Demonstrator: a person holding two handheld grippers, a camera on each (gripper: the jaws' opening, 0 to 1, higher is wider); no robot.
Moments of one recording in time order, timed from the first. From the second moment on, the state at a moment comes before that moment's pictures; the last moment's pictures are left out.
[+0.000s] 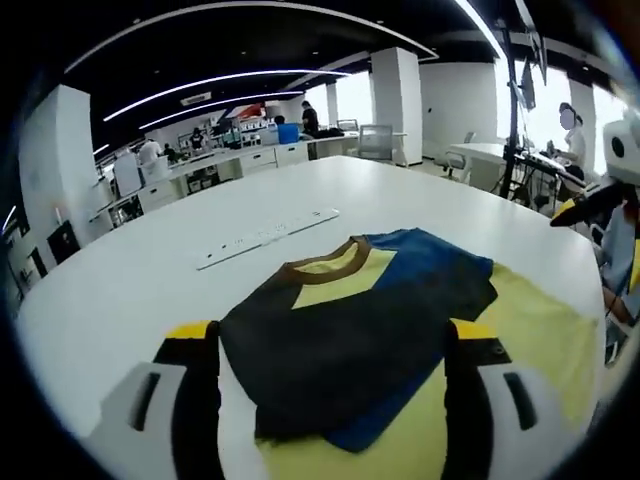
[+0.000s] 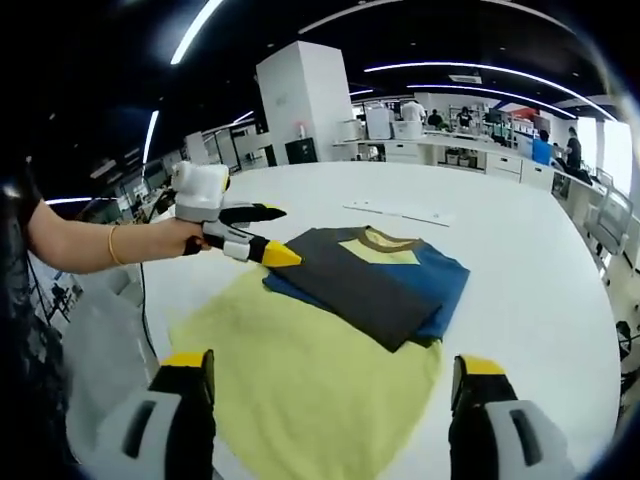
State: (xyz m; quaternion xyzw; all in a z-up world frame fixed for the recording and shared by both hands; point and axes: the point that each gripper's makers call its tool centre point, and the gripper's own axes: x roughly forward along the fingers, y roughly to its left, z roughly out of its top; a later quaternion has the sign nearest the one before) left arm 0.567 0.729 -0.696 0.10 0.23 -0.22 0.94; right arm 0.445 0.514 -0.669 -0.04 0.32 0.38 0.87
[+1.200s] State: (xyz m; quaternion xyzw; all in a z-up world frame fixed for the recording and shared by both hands) left arm 0.543 0.799 -0.752 0.19 0.30 -0.21 0.91; right arm 0.431 0.499 -0.678 -0.02 0.34 0.35 0.87
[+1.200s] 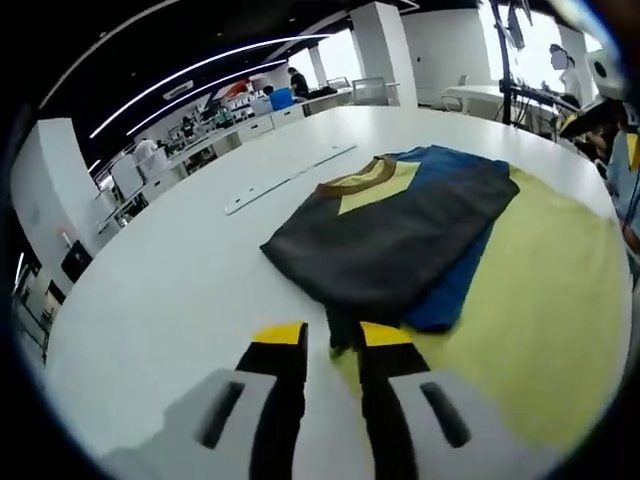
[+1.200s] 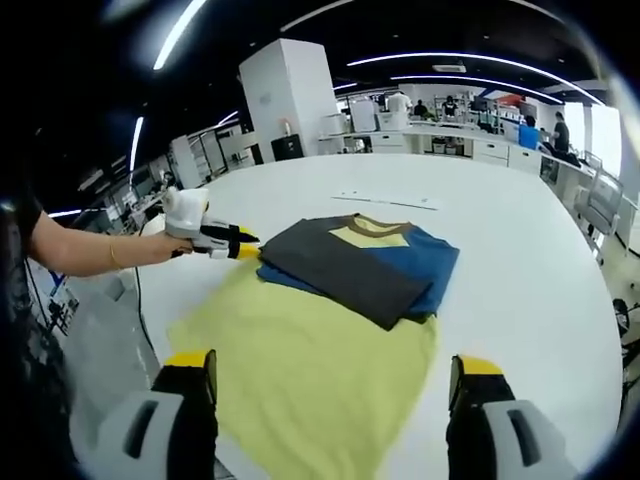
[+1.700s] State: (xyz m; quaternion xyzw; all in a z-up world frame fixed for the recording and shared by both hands) left arm 0.537 0.799 -0.762 0.21 0.31 -0.22 0.90; right arm 0.429 0.500 -0.680 -0.01 0.34 0.34 0.88
